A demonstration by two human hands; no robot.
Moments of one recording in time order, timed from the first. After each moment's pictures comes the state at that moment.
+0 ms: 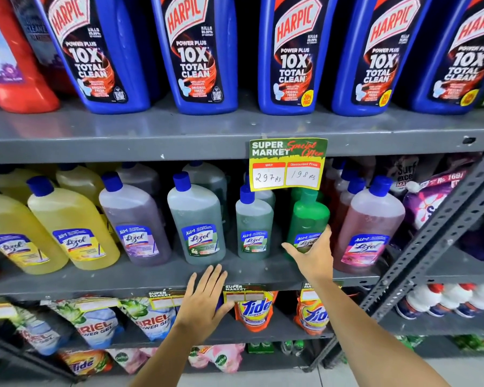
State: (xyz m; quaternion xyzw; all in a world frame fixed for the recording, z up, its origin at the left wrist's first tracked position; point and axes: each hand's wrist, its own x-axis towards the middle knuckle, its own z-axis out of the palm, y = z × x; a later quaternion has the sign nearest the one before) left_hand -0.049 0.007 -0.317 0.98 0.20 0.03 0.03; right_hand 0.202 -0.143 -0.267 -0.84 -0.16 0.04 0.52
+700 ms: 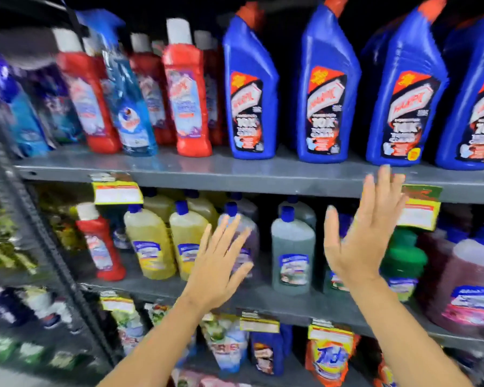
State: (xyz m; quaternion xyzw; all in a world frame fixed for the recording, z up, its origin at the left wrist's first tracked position) left_hand -0.176 0.082 -0.124 0.93 0.15 0.33 -0.02; right_hand 0.032 -0.068 -0.064 -0.62 -0.44 -0.46 0.47
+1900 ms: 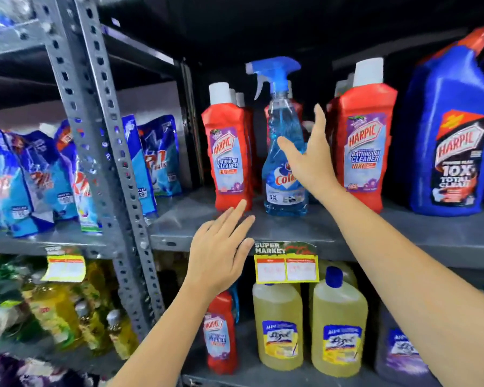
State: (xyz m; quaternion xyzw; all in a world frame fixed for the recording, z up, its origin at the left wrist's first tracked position) left_hand -0.367 0.375 -0.002 0.89 0.17 0.40 -0.16; right_hand -0.163 0.316 0.116 -0.55 -0.50 -0.07 0.66
